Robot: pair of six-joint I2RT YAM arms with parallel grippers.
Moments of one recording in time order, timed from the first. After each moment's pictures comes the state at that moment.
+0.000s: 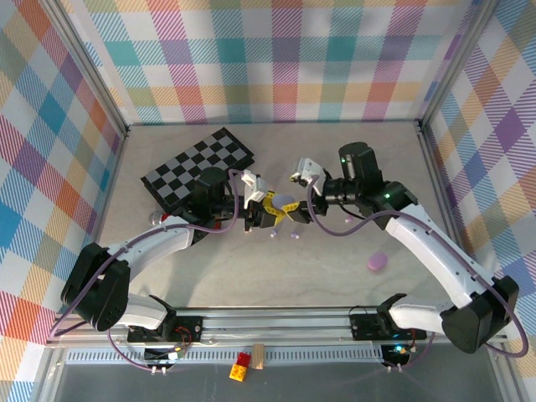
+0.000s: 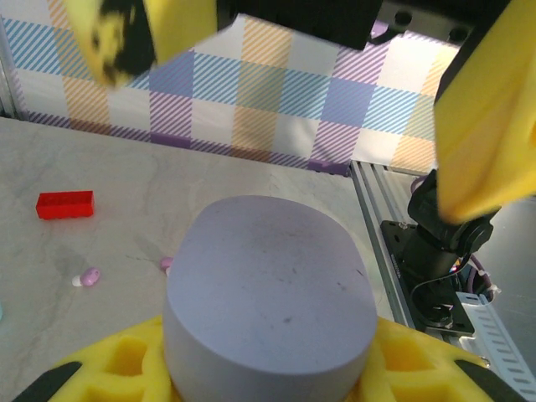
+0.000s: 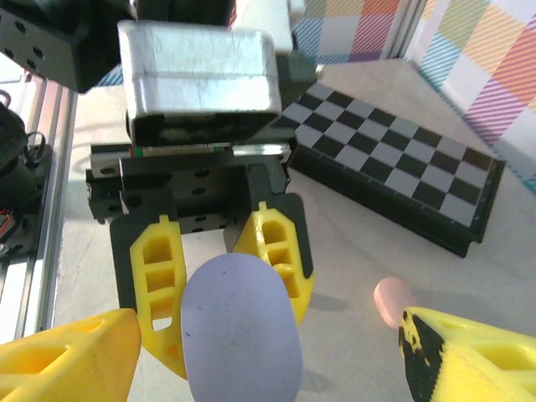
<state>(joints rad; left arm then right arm) -0.57 1.39 0.82 0.31 0.94 0.08 0.57 1.23 1.20 -0.56 -0.62 -0.48</state>
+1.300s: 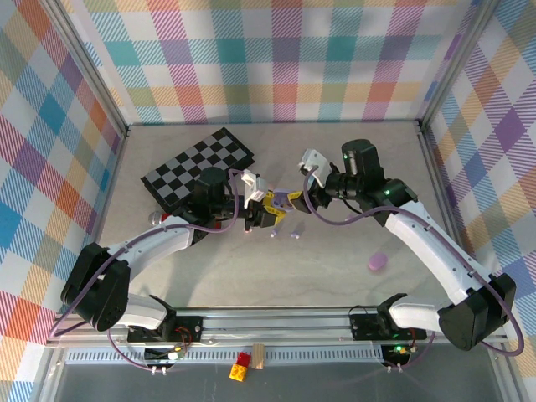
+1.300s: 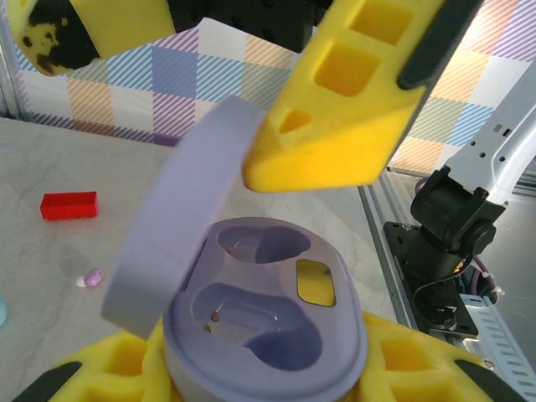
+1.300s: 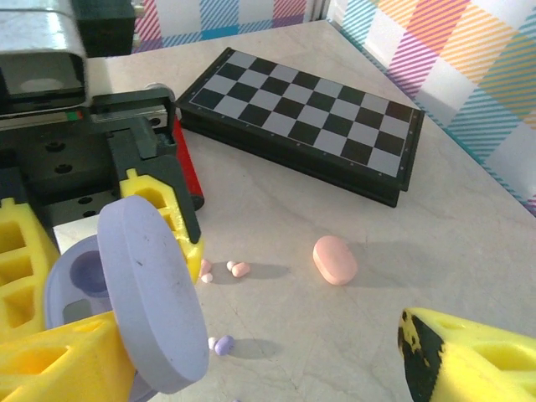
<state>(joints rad) -0.57 1.39 0.82 0.32 0.93 0.07 0.52 1.23 1.20 -0.53 -0.47 -0.41</state>
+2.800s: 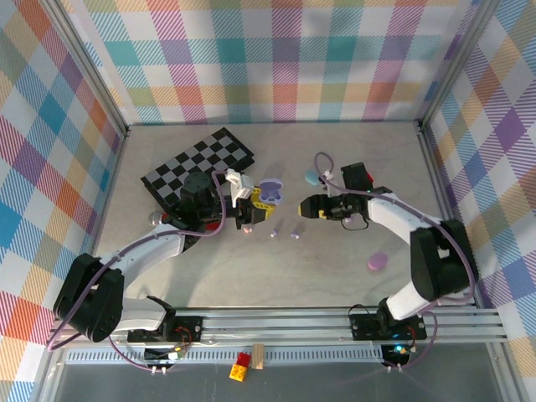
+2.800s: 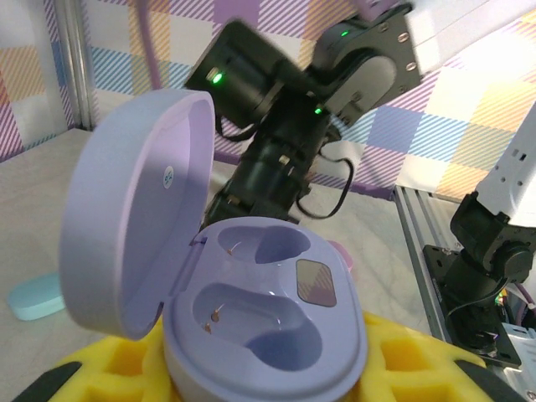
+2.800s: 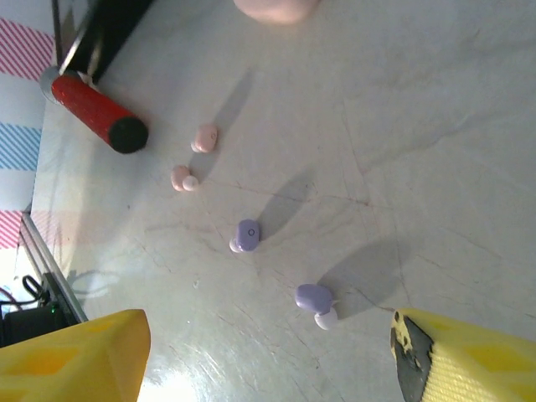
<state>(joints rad) -0.49 1.31 0.71 0.45 0.88 -0.01 0.32 1.57 0.93 -0.37 -0.69 0.26</state>
